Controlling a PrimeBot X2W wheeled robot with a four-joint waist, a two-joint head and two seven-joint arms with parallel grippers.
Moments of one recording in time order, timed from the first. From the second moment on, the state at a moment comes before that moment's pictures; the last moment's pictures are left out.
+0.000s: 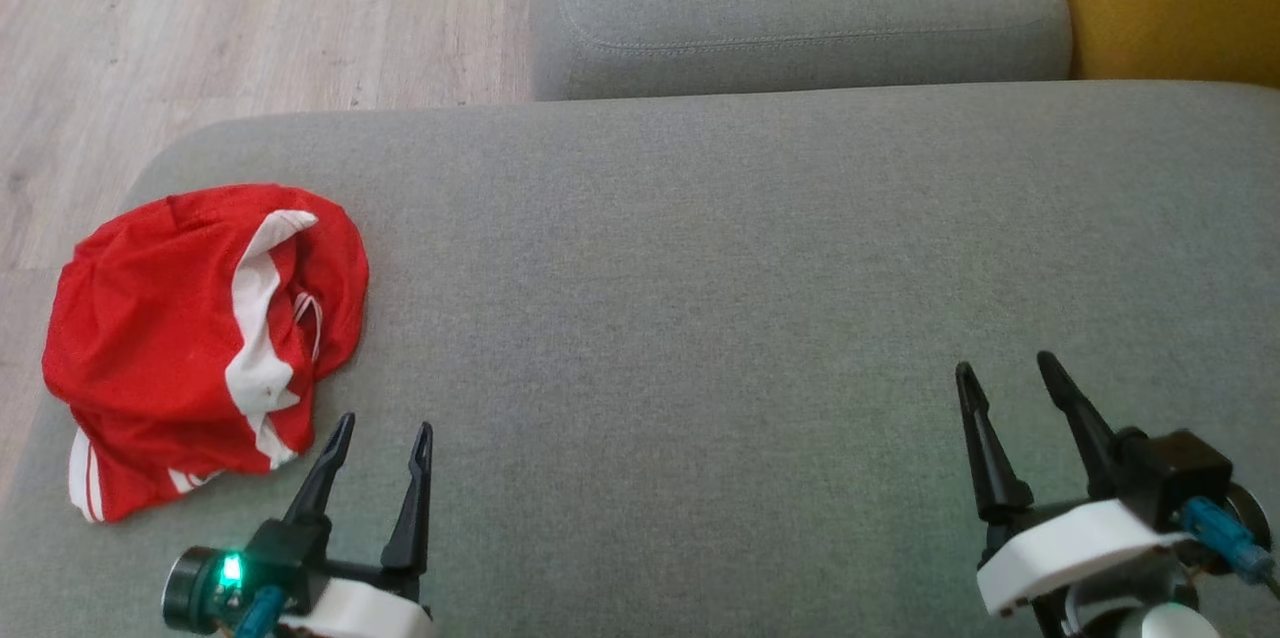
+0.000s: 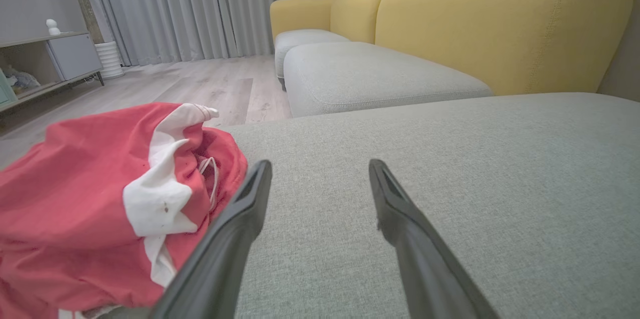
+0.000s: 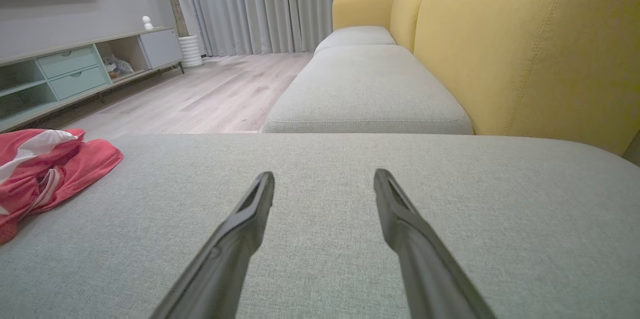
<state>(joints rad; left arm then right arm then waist) -0.01 0.18 -0.25 0.33 -0.18 -0.03 -0.25 0.13 -0.04 0.03 -0.05 0.10 0.13 0.04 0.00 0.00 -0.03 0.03</state>
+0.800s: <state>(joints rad) -0.03 0.18 -0.21 0.35 -0.24 0.01 -0.25 0.14 -0.04 0.06 -0.06 0.11 0.13 0.04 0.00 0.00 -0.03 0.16</state>
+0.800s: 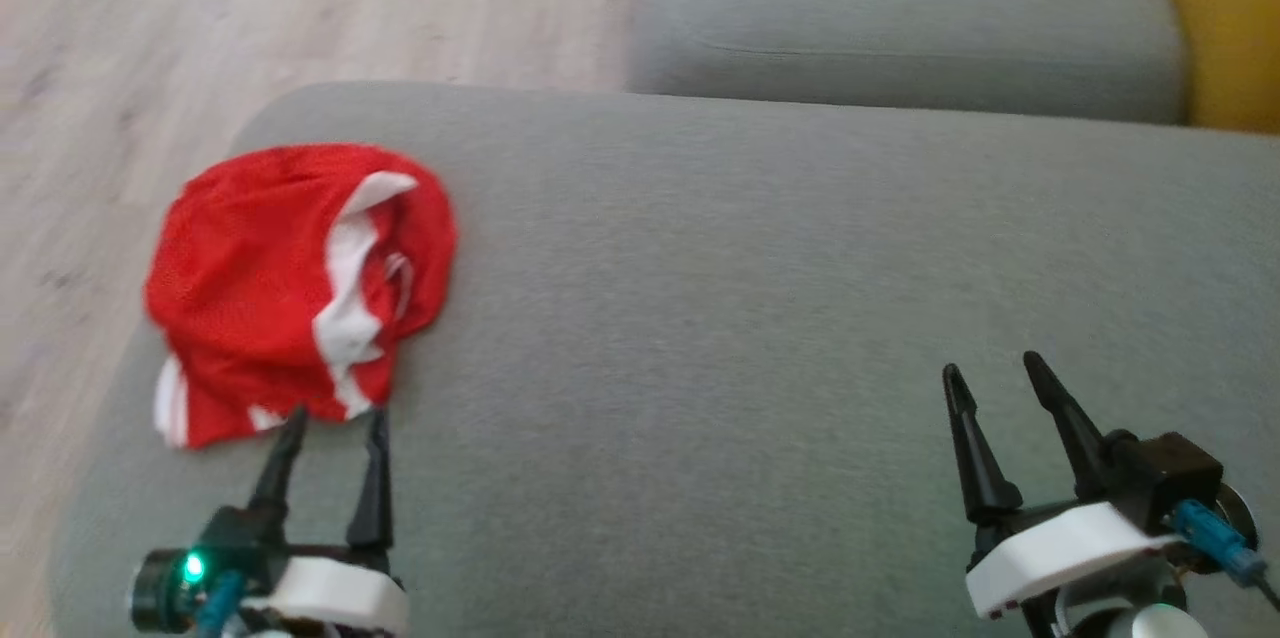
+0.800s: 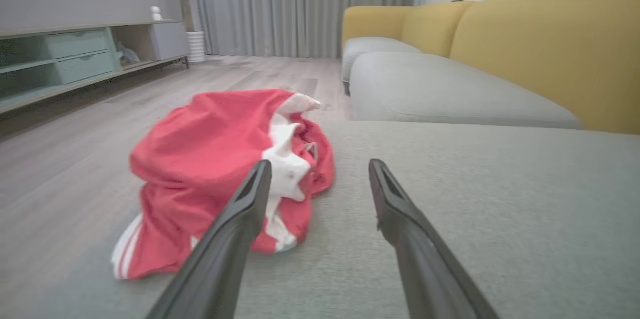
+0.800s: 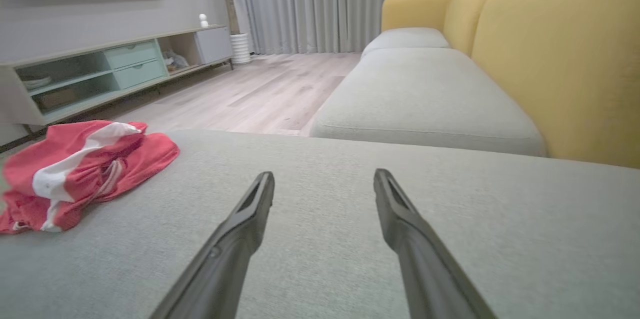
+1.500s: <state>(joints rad) -0.03 0.18 -0.12 0.28 -0.26 0.03 -0.25 0.13 -0.04 0.08 -0.09 0.11 0.13 0.05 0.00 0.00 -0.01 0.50</state>
